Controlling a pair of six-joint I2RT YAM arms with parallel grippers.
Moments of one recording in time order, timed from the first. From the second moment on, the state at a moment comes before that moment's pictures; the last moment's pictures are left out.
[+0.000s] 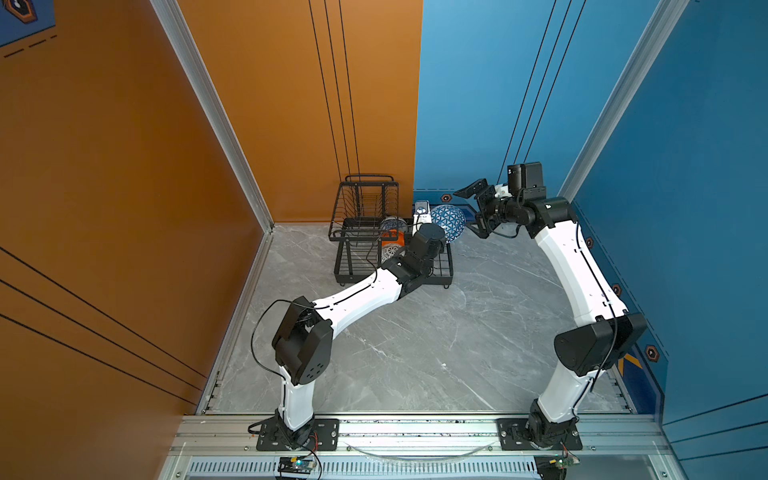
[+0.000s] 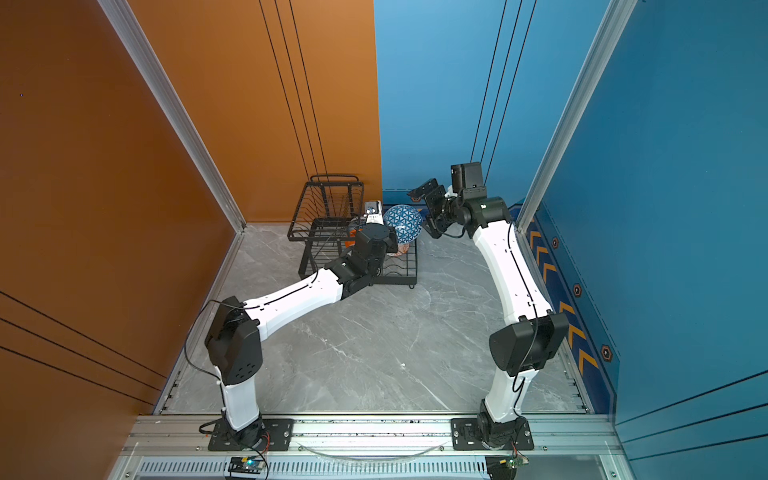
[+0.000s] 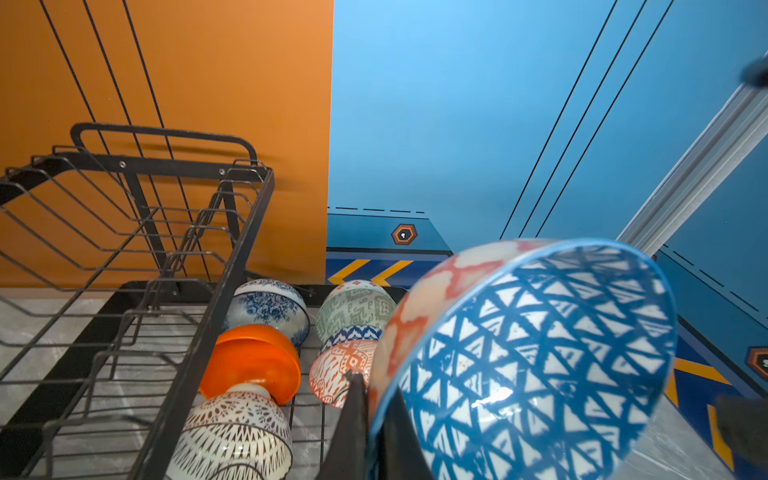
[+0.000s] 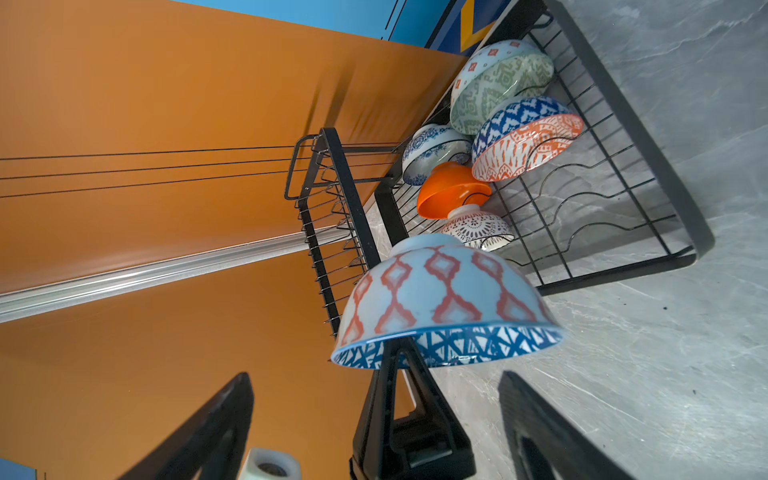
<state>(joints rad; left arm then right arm) -0.79 1.92 1.62 0.11 -0.65 -0.28 0.24 1.81 2.07 -0.85 -0.44 1.25</state>
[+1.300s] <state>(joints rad) -0.80 1.94 1.47 0.40 -0.73 -0.14 0.28 2.00 2.20 -0.80 -0.49 1.45</state>
